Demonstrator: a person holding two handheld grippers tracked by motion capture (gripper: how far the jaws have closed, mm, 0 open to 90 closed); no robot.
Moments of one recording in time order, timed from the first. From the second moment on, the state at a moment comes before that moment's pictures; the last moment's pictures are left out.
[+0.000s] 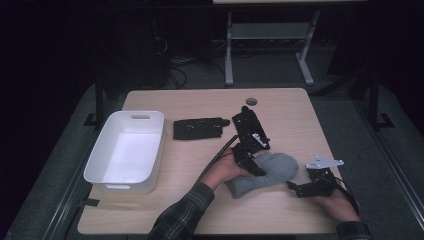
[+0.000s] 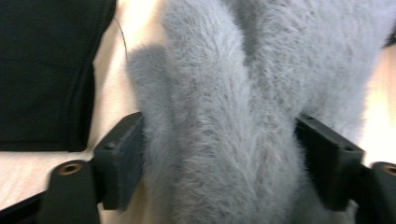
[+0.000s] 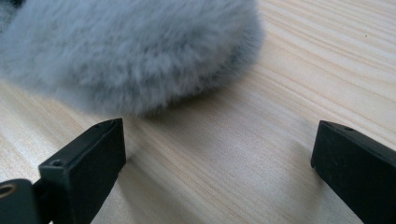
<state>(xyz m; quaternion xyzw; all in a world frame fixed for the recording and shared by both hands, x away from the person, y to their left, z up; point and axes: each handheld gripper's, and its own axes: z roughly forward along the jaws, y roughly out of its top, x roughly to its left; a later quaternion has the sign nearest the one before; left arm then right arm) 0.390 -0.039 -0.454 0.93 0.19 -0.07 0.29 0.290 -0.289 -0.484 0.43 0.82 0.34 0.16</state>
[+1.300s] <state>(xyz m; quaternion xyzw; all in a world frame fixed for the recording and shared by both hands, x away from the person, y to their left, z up) 0.388 0.004 -0.403 0.91 0.21 -0.11 0.34 0.290 -0.289 -0.484 0.43 0.82 0.34 0.16</state>
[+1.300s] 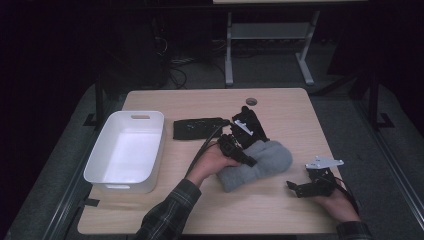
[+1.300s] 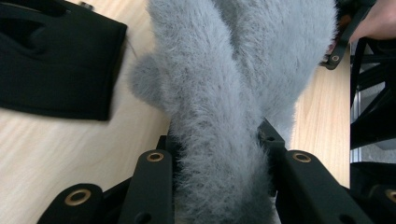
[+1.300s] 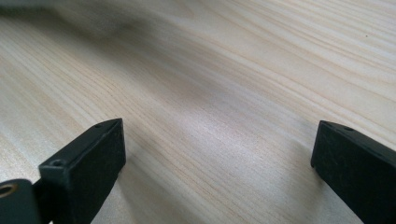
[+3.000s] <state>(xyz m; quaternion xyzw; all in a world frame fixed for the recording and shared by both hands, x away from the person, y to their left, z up) 0.396 0.185 -0.314 0.85 0.34 -0.02 0.39 0.290 -0.289 -0.484 0.43 0.82 0.34 0.16</state>
